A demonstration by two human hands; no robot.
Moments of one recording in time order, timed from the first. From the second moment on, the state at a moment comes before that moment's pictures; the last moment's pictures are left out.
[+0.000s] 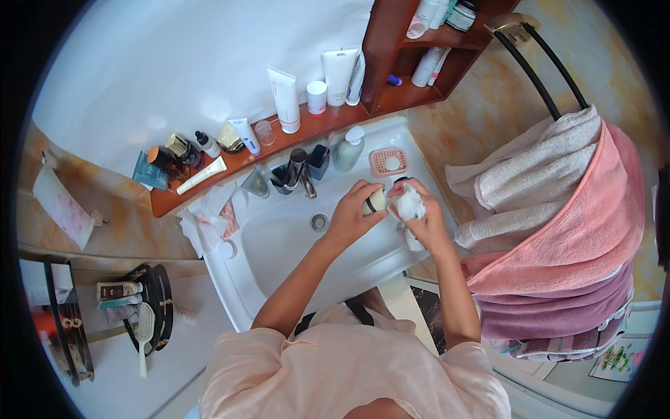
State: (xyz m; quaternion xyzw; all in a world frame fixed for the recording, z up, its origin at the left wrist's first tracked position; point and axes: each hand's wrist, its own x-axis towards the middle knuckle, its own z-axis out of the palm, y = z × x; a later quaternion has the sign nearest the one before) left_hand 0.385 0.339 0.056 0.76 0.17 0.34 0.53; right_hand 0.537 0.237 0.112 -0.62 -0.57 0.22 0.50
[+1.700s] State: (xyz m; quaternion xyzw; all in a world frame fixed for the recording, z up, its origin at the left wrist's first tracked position) left_hand 0.391 0.338 0.037 0.15 0.12 0.20 0.96; right_hand 0.511 0.220 0.100 -0.63 -0.41 0.14 0.64
